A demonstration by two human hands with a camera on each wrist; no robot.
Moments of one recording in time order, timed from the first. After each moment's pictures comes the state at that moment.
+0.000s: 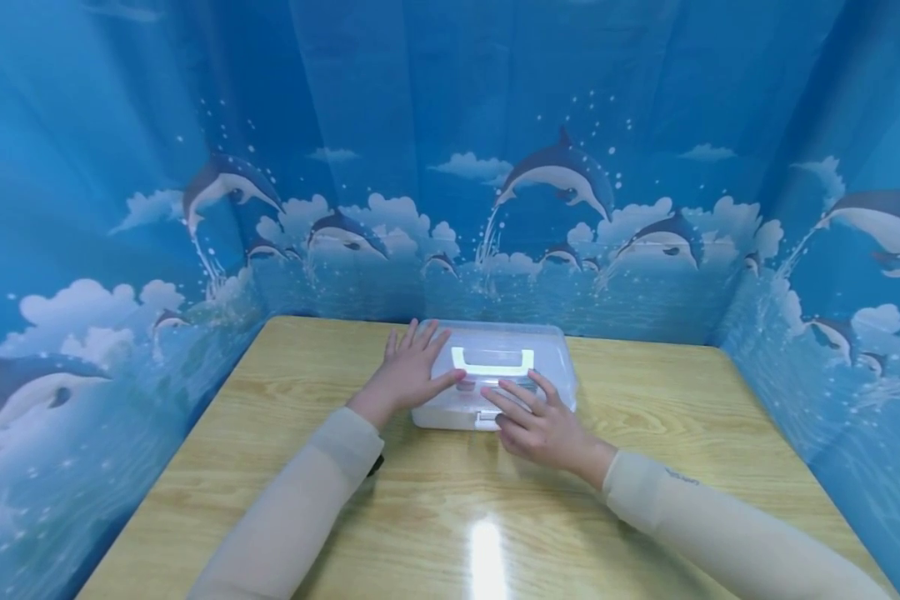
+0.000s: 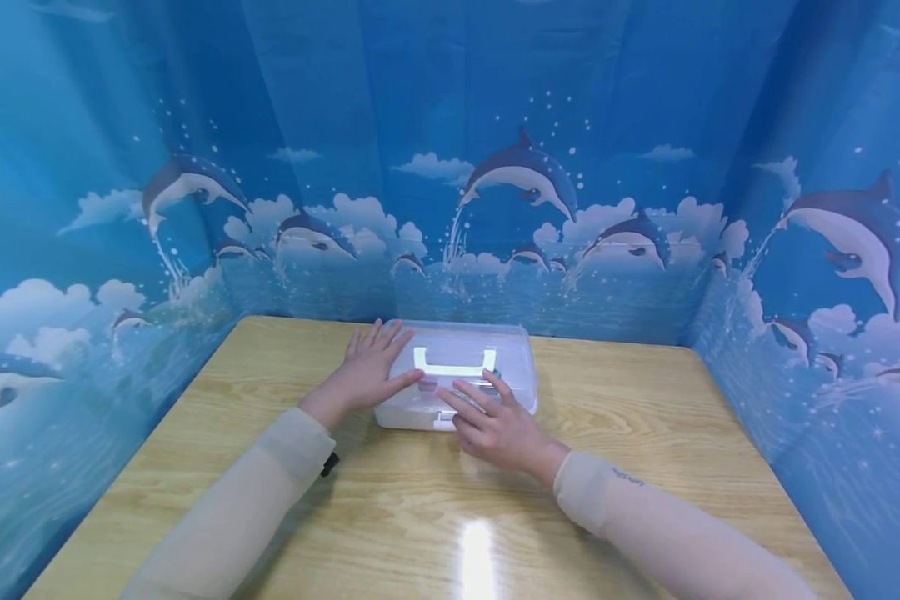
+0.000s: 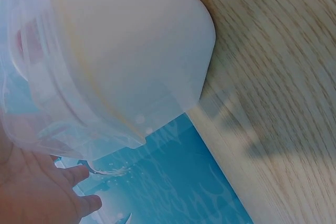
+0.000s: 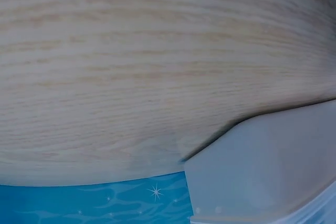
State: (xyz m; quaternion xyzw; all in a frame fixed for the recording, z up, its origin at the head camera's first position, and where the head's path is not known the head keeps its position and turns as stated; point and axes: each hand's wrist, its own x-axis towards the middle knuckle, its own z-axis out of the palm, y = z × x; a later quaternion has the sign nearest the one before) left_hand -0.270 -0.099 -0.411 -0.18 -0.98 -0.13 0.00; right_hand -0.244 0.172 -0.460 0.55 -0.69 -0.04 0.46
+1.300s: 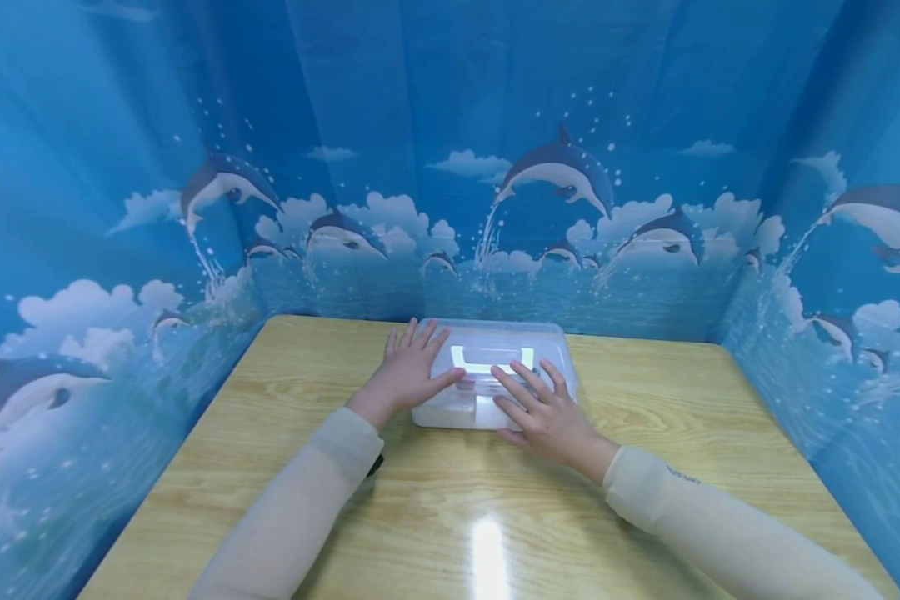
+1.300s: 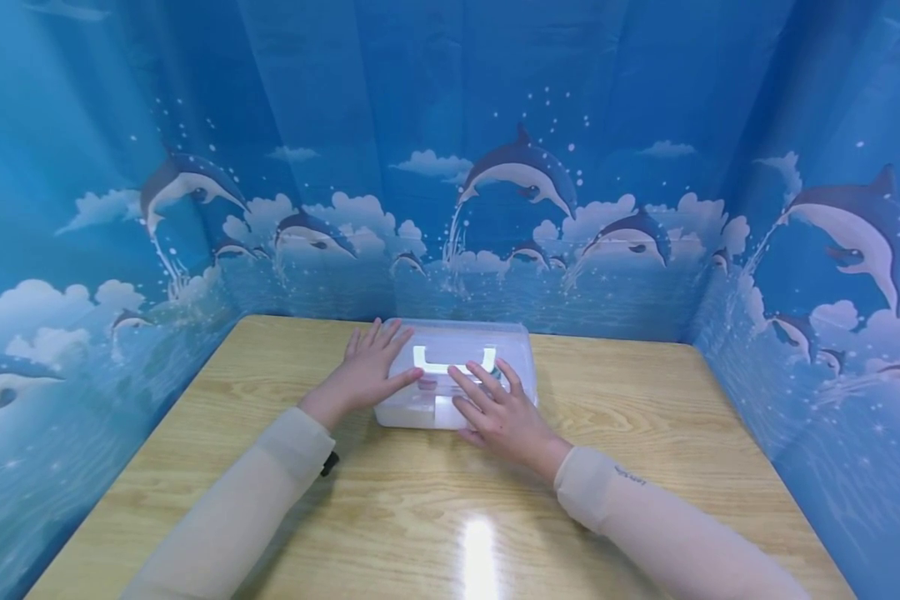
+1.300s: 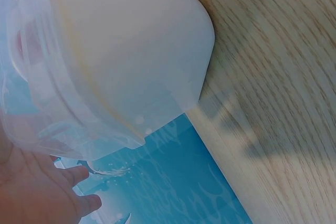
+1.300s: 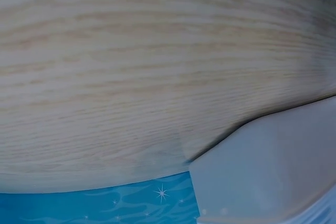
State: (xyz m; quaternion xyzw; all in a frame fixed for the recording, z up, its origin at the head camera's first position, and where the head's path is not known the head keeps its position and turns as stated) left_hand -0.272 -0.098 -0.413 -0.17 -0.98 -0.12 0.00; right_hand -0.247 0.180 -0.462 0.49 -0.78 -0.05 0.39
